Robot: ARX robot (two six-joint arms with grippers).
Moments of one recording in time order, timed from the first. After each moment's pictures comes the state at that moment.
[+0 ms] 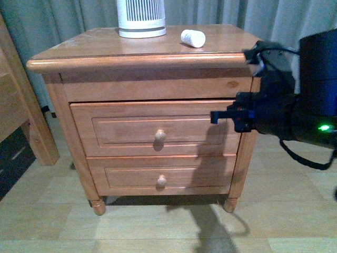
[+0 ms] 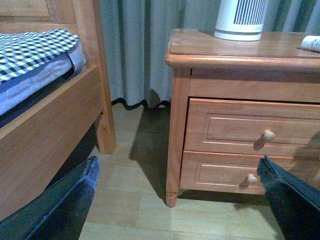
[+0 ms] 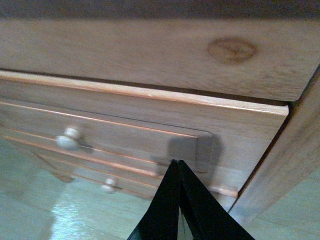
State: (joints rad) left arm 0.00 0.01 0.01 0.00 0.00 0.00; right arm 0.22 2.00 0.92 0.78 -0.09 0.15
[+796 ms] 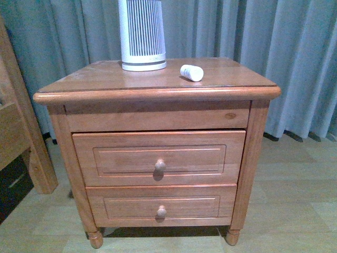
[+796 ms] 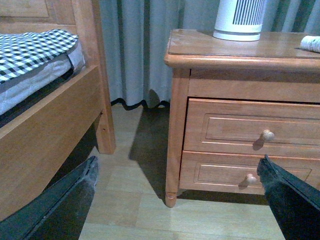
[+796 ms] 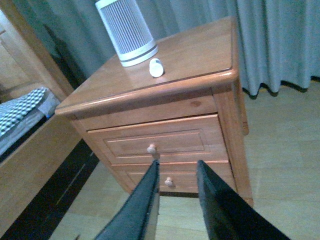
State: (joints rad) left arm 0.00 0.01 0.01 0.00 0.00 0.00; right arm 0.00 0.10 0.12 -0.02 0.00 0.06
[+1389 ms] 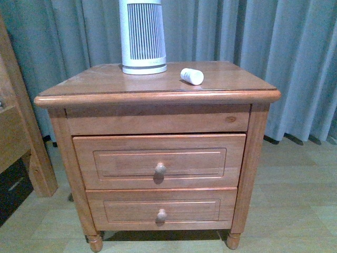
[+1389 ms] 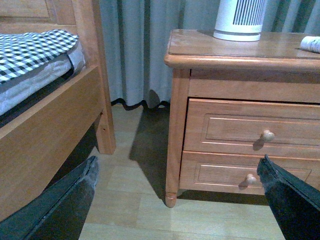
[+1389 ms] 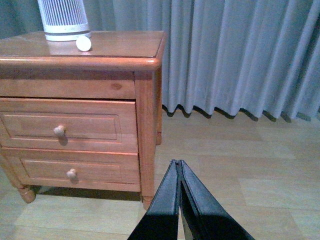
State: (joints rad) left arm 0.00 0.01 0.01 0.00 0.00 0.00; right arm 0.00 0.01 0.01 0.00 0.00 0.01
